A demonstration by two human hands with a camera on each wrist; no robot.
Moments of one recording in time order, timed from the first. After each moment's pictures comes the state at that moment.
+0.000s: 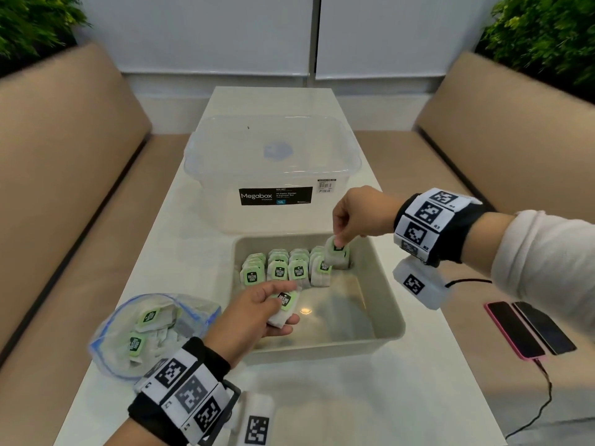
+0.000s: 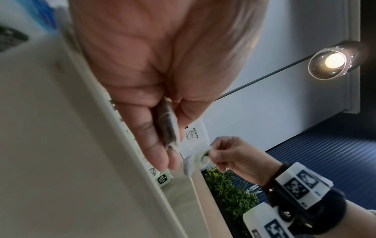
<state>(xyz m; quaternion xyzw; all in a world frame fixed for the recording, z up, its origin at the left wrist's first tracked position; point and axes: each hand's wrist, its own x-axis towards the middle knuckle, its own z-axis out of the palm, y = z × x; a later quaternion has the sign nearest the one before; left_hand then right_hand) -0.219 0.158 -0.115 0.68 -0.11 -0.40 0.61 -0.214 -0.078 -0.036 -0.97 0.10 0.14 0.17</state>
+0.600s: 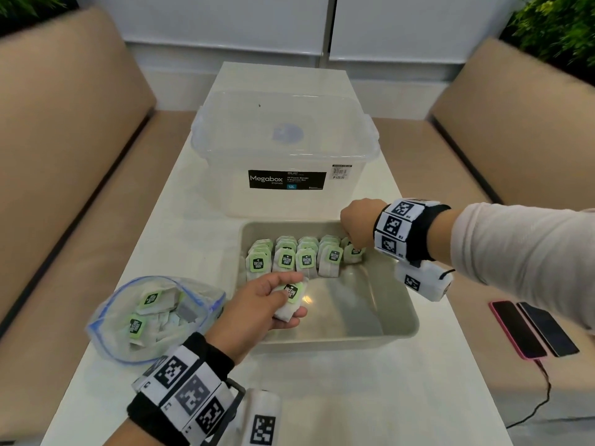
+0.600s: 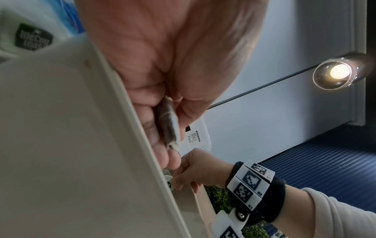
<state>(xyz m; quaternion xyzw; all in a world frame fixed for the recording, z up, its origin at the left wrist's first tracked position) -0.219 0.161 -0.121 0.66 -0.08 -0.40 0.63 -0.183 -0.067 -0.090 -0.94 0.09 0.26 -0.18</state>
